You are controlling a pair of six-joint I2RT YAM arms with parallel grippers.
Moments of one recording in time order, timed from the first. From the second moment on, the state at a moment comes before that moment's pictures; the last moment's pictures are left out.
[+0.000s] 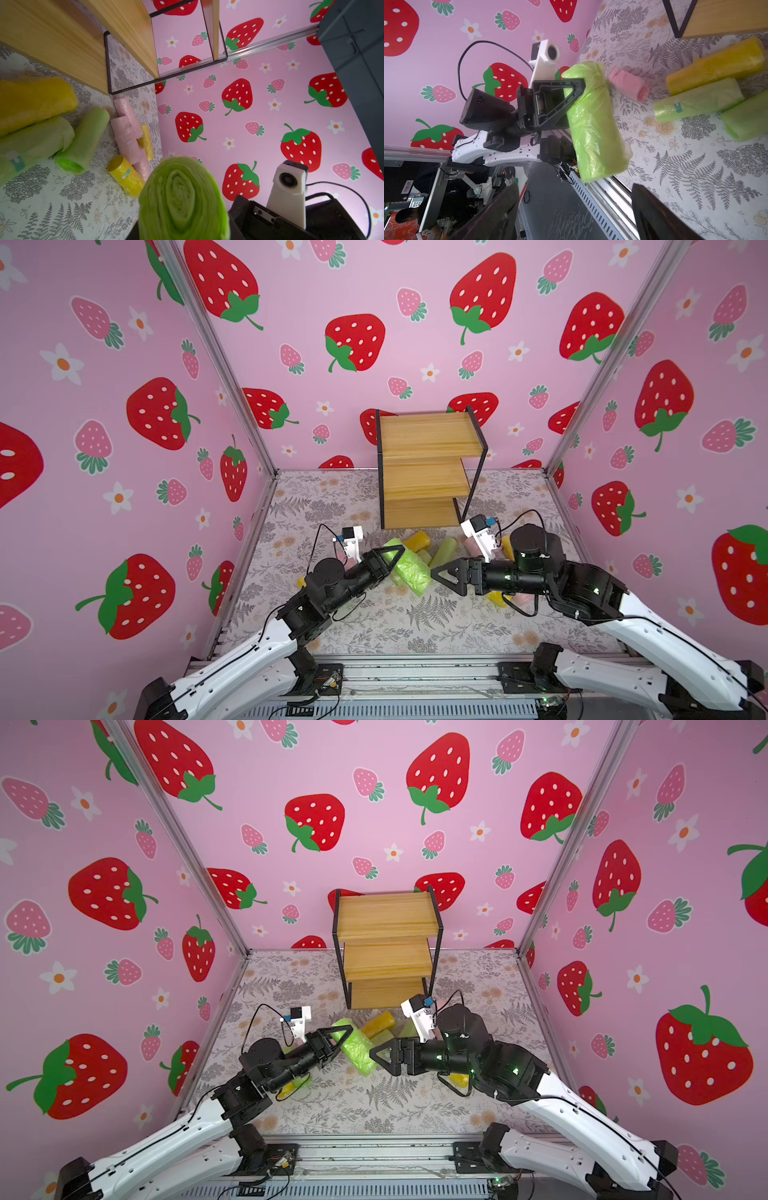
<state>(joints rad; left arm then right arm) -0.77 0.76 0.50 0.21 0.08 -1.28 0.98 0.92 1.11 -0.66 -0.26 0.84</state>
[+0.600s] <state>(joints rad) -0.77 0.66 0.45 0.24 -0.04 -1.40 0.98 1.11 1.06 -0.45 -0.26 0.90</state>
